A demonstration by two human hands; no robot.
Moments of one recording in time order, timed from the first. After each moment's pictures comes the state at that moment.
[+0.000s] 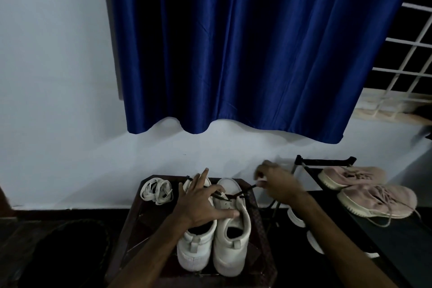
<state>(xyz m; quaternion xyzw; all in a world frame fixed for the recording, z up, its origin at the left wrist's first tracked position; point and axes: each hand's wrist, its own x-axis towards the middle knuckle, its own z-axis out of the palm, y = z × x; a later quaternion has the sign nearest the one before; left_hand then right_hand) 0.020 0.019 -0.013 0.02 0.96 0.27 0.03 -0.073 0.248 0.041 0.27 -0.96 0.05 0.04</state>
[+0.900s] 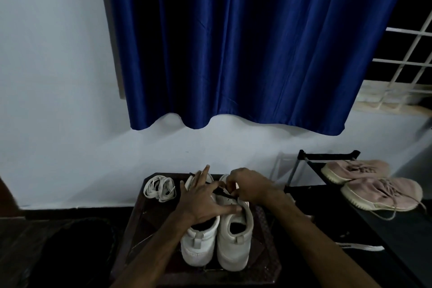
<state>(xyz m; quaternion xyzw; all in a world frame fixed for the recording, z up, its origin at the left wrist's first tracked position) 0.024 0.021 -0.006 0.01 0.97 0.26 0.05 -0.059 0.183 0.026 0.37 -0.93 0.04 -0.05</state>
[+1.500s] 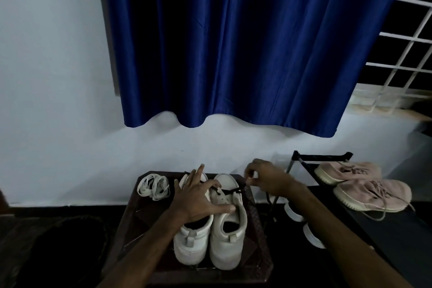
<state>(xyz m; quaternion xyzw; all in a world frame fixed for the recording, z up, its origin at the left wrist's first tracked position) 0.024 0.021 -0.006 0.01 0.96 0.28 0.04 -0.083 0.241 0.041 0.32 -0.94 0.10 -0.04</state>
